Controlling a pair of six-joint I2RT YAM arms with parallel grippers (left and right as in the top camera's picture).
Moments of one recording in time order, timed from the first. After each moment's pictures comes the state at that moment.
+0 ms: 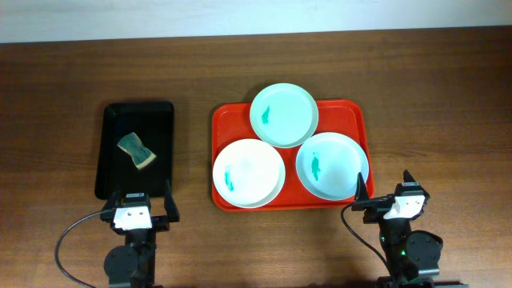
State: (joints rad) left arm 0.03 0.01 0.02 -0.08 -0.04 0.05; right arm 0.03 0.01 0.01 -0.08 0.02 0.00
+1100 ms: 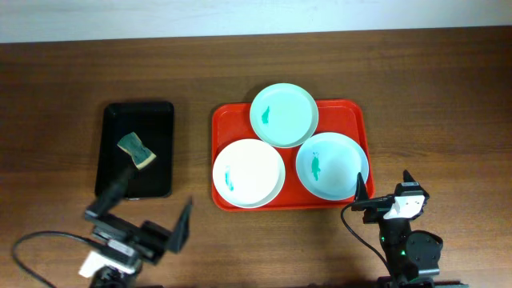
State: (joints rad) left arm 0.03 0.15 0.42 0.23 0.47 -0.06; right arm 0.03 0.01 0.01 -0.08 0.01 0.00
